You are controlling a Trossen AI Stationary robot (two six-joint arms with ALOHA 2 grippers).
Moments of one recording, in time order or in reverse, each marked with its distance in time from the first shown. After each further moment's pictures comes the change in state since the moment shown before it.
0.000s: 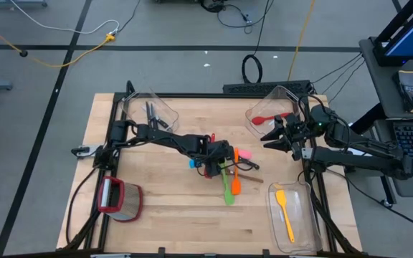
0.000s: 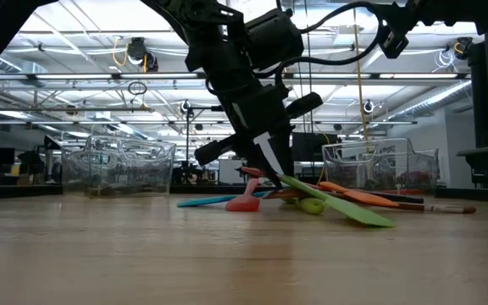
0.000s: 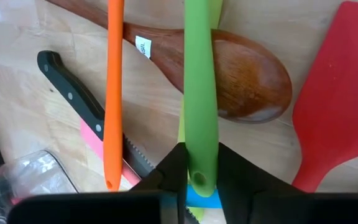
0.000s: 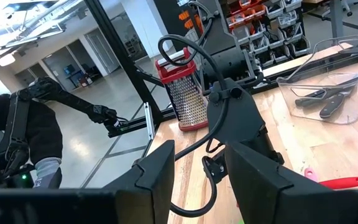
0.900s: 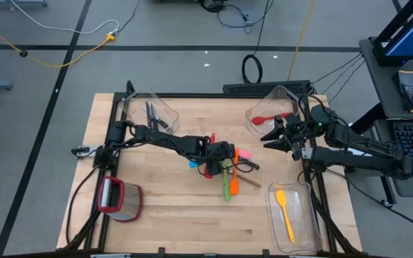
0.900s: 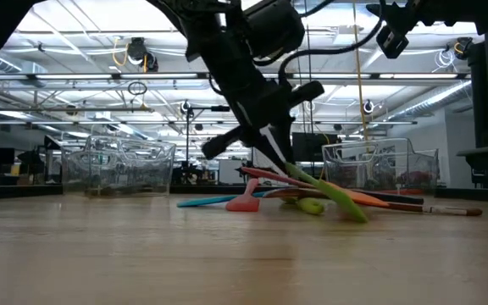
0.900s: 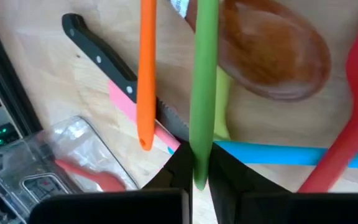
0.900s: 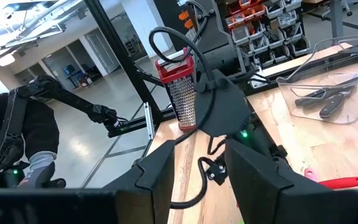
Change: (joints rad) left arm -0.025 -0.023 0.001 0.045 -0.179 0.057; right arm 0.000 0.000 0.000 0.000 0.000 0.000
